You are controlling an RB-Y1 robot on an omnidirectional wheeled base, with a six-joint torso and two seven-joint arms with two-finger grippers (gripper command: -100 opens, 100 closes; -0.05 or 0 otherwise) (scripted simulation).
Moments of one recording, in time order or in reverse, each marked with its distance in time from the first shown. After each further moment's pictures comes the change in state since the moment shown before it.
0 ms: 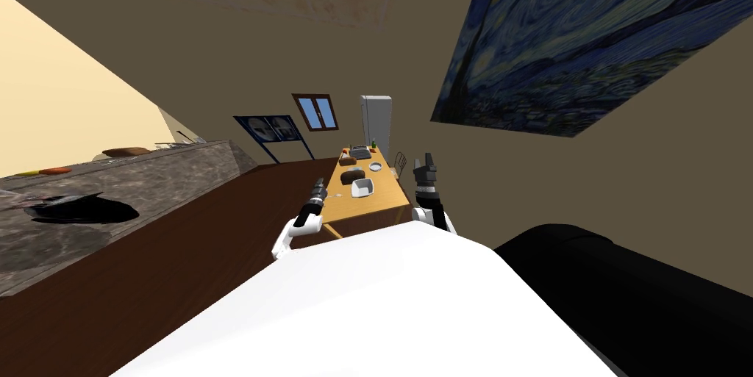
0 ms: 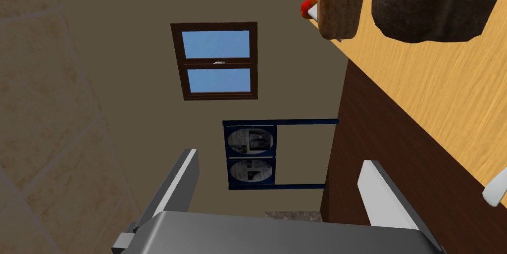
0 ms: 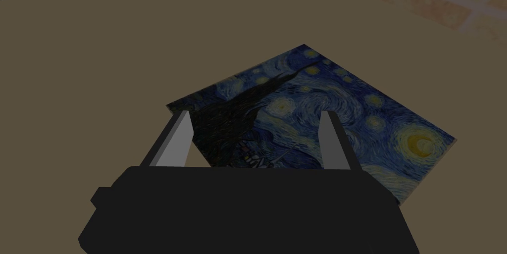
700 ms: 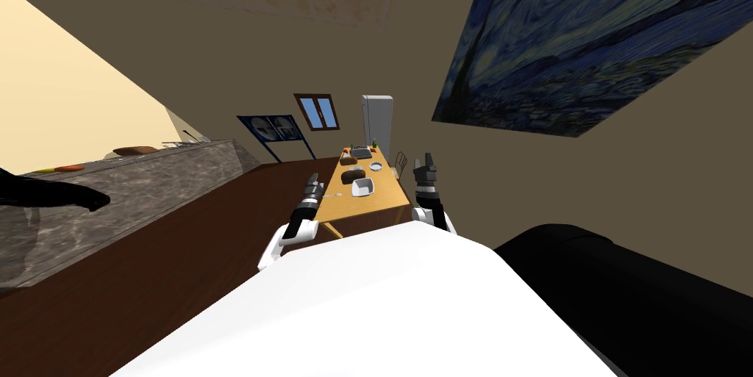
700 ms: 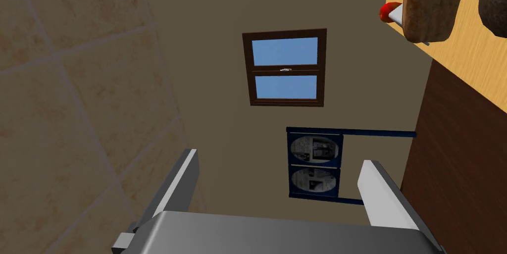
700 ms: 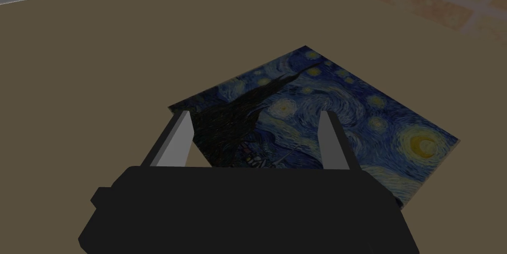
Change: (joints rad) left arm 0.105 0.003 0.000 -0.171 -0.027 -0.174 -0.042; right arm 0.000 0.000 0.000 0.000 0.000 0.000 0.000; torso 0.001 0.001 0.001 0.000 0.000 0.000
